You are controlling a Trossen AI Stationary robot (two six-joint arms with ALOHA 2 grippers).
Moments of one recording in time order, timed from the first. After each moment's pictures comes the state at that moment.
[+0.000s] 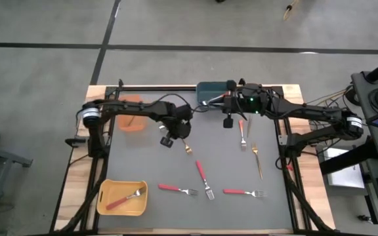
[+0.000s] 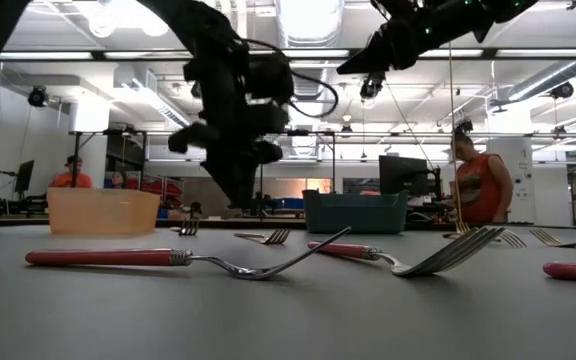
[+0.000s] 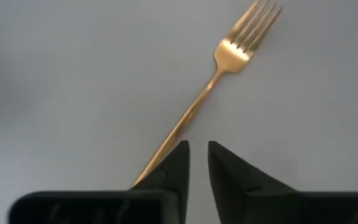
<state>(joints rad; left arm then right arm) 0.25 1.88 1.31 -0.74 0.14 0.73 -0.35 1.21 0.91 0.02 -0.10 -0.51</state>
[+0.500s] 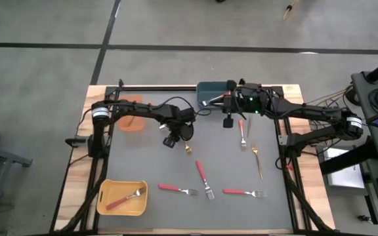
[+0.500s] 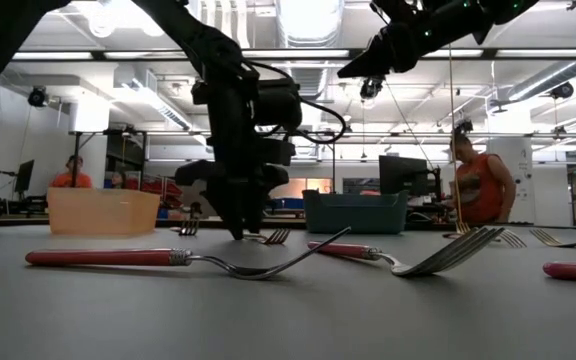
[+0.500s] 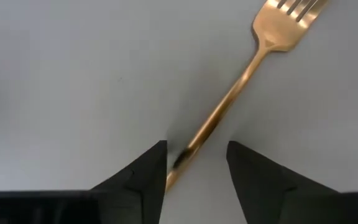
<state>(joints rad) 0.25 2.00 1.31 -0.66 0.07 0.77 -0.36 1.22 0.90 0.01 -0.10 -0.50</state>
